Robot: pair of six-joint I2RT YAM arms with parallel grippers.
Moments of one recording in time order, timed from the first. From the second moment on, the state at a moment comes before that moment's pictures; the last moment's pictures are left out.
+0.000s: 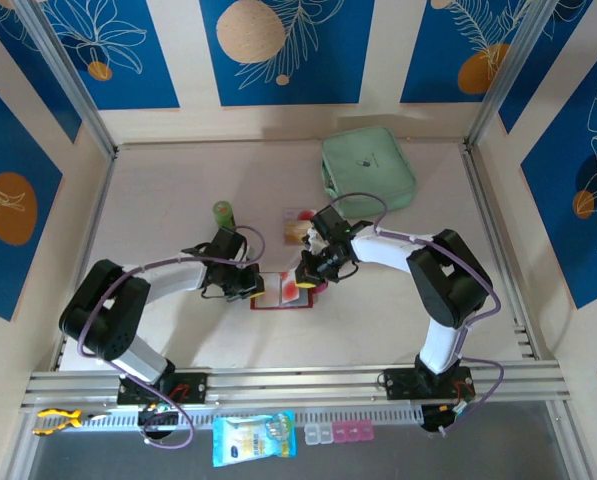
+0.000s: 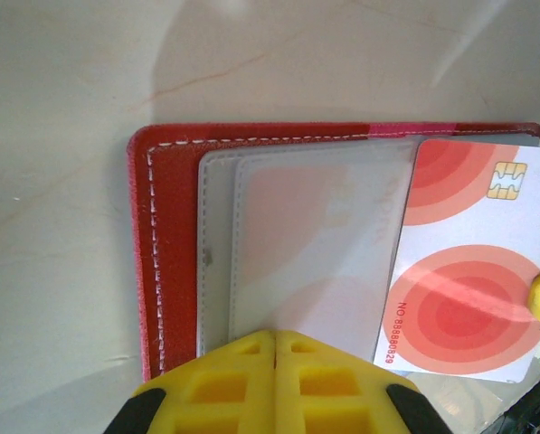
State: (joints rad) left arm -0.53 1.56 0.72 -0.31 0.44 -0.73; right arm 0.63 1.78 1.05 -0.50 -0.59 0.65
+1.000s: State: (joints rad) left arm -0.57 1.58 0.76 -0.35 0.42 -0.73; right arm 0.64 1.74 1.16 -0.69 -0.49 0.54
